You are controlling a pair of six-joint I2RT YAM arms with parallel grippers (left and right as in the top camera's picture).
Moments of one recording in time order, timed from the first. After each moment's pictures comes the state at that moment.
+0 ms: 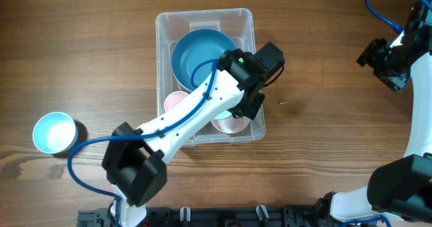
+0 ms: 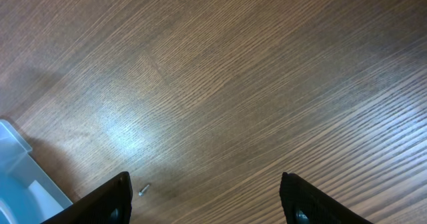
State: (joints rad) left arm -0.84 1.96 1.79 -1.30 -0.04 -0.33; right arm -0.32 1.66 1.60 -1.19 -0.03 0.35
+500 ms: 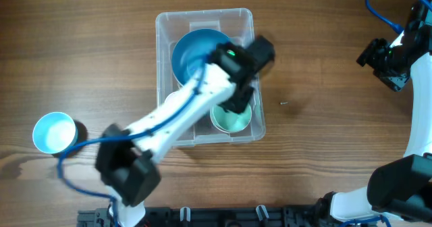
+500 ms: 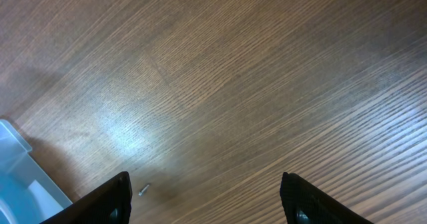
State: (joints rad) left arm -0.78 1.93 1.81 -1.37 -0.08 -0.34; right arm -0.32 1.66 1.60 -1.19 -0.03 0.35
